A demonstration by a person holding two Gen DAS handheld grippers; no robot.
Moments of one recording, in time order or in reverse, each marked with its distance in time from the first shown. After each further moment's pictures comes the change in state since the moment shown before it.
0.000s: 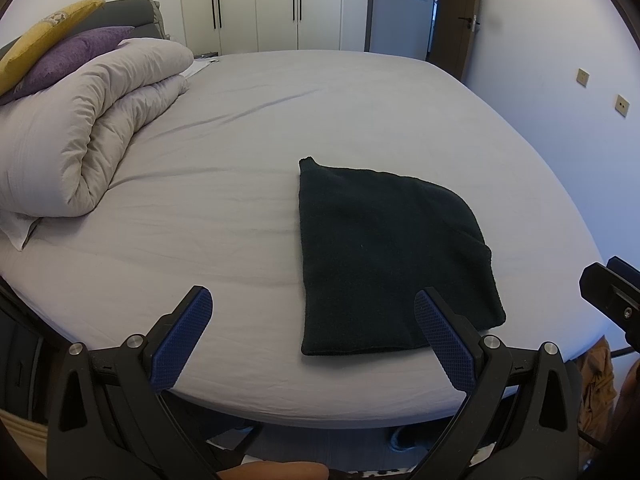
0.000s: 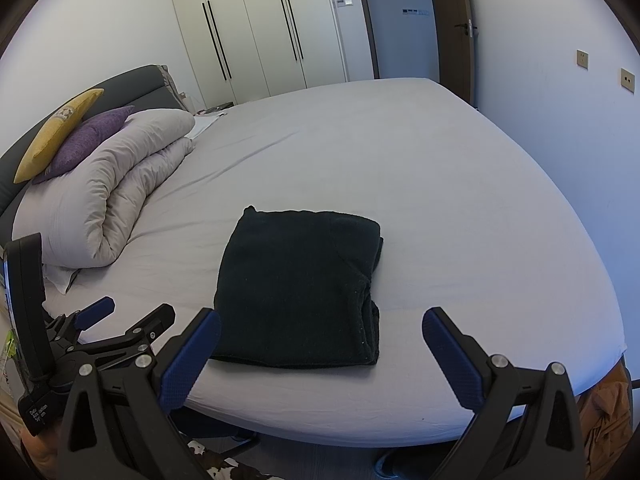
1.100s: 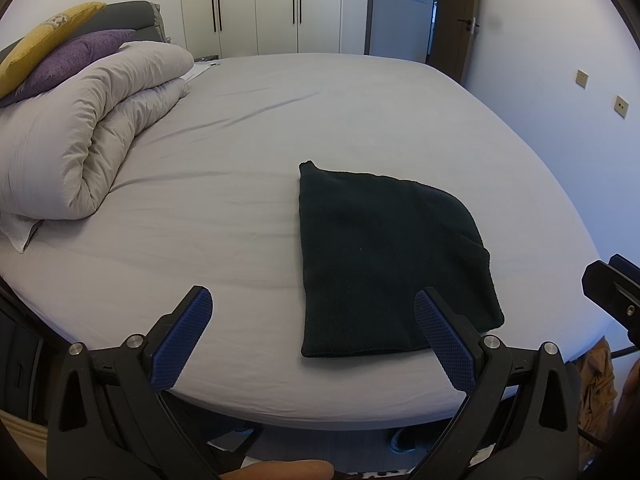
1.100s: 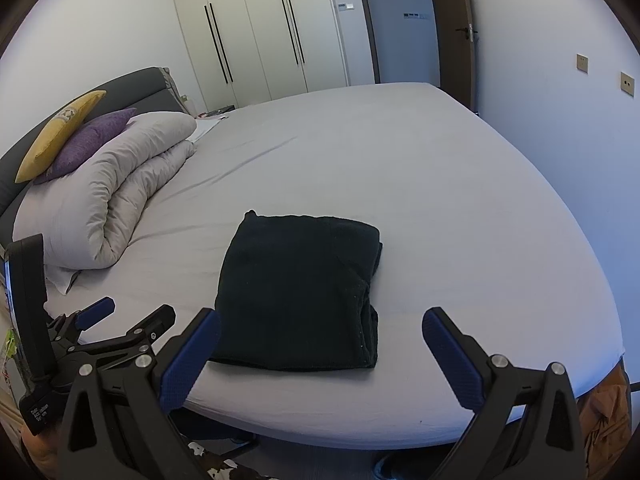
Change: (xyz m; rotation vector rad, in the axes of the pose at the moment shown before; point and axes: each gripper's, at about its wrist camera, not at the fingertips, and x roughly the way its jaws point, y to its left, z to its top) left arm -0.001 -0.005 0.003 0.002 -0.011 0.004; right arm -0.001 0.001 0.003 -0.001 -0.004 -0.001
